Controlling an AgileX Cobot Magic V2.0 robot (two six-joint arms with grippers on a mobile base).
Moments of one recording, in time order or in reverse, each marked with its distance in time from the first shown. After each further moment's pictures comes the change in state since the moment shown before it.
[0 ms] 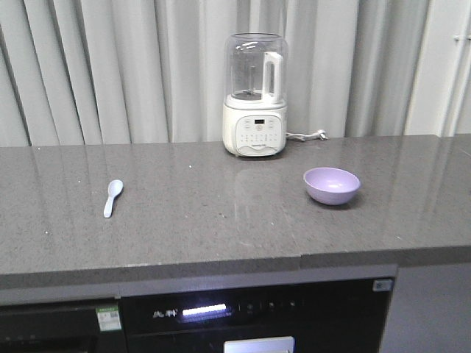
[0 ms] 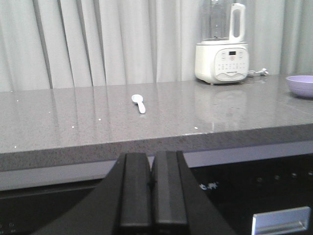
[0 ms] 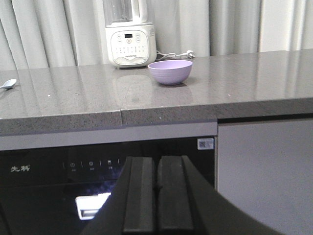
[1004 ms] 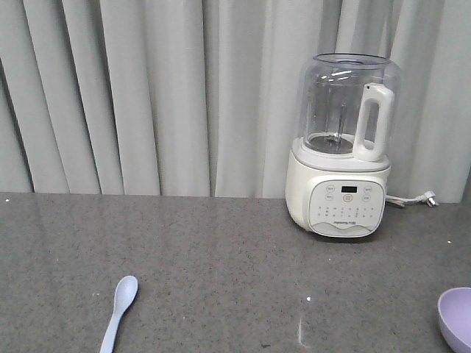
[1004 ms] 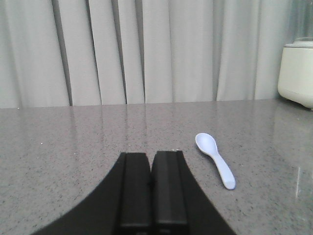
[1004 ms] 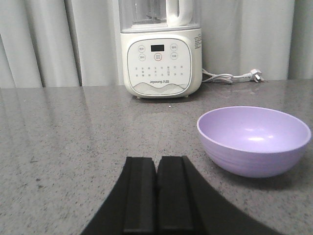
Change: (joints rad) left arm 0.000 0.000 0.000 0.000 0.000 0.000; right arm 0.000 0.000 0.000 0.000 0.000 0.000
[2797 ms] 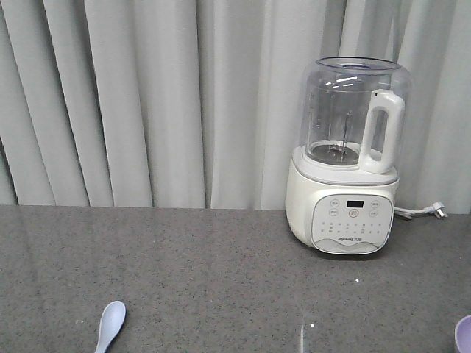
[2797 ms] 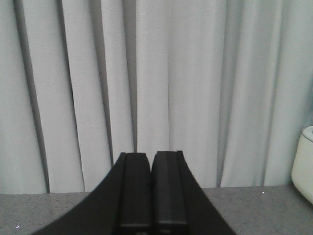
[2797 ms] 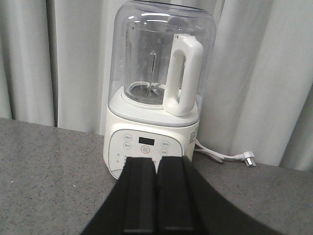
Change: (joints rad) left arm -0.034 0.849 -0.881 0.000 0.035 -0.026; right arm 0.000 0.798 -0.858 0.013 0.151 -0.198
